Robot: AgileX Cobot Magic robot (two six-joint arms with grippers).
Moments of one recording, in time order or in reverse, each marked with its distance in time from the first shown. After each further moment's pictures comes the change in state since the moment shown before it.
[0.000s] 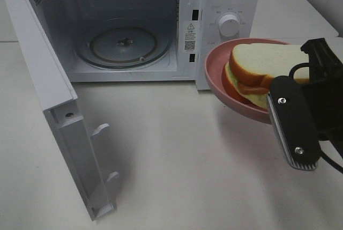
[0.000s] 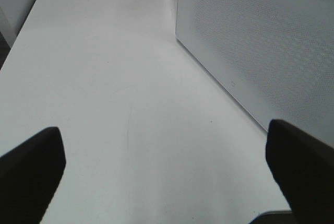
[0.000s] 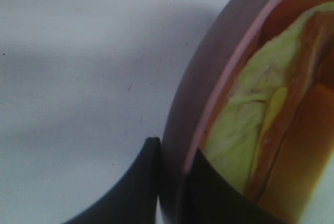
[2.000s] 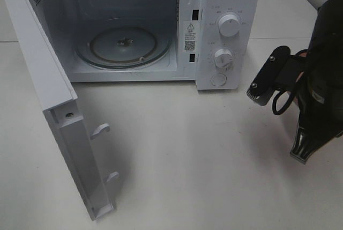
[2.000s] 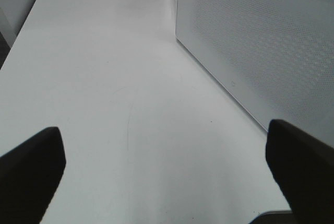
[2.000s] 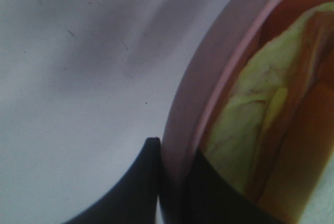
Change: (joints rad) left arm 0.000 0.000 0.000 0.000 0.000 0.000; right arm -0.072 0.368 -0.137 -0.189 0.242 0.980
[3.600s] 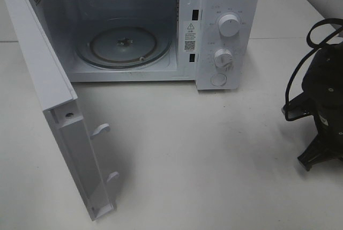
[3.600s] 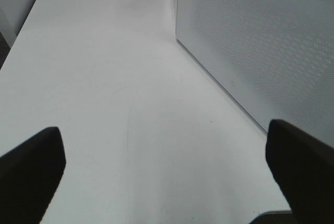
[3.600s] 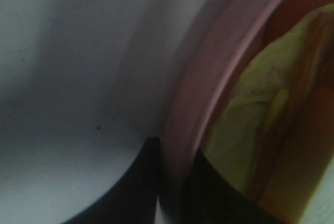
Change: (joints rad) left arm 0.000 0.000 0.000 0.000 0.000 0.000; right arm -0.373 0.380 -0.003 -0.047 -0.169 0.284
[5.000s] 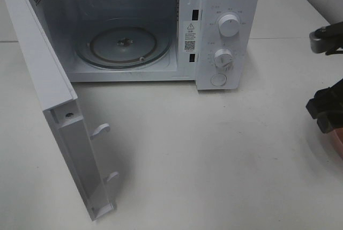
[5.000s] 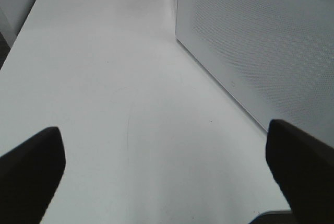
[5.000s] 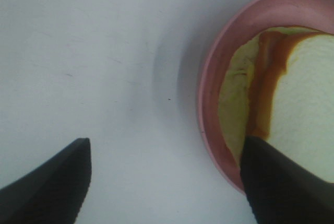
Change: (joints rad) left arm 0.000 0.000 0.000 0.000 0.000 0.000; right arm -0.001 -0.565 0.000 0.428 0.038 -0.305
